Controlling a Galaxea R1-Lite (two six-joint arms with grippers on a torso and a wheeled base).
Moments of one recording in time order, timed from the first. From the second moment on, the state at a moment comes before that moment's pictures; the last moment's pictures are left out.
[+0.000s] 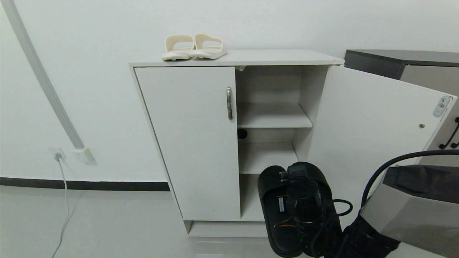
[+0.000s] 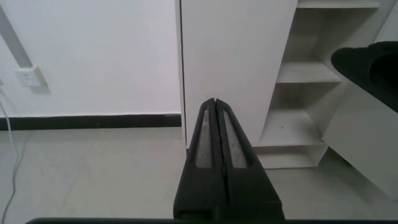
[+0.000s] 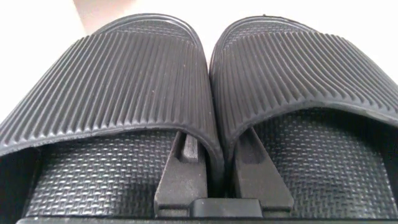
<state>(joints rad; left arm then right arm) 0.00 0.00 0.00 0.00 -0.02 0.00 0.79 2.18 -0.73 -1.12 -0.80 0.12</state>
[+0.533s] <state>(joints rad) 0.00 0.00 0.00 0.00 -0.01 -0.01 0.74 2.19 -0.71 -1.14 -0.80 0.09</state>
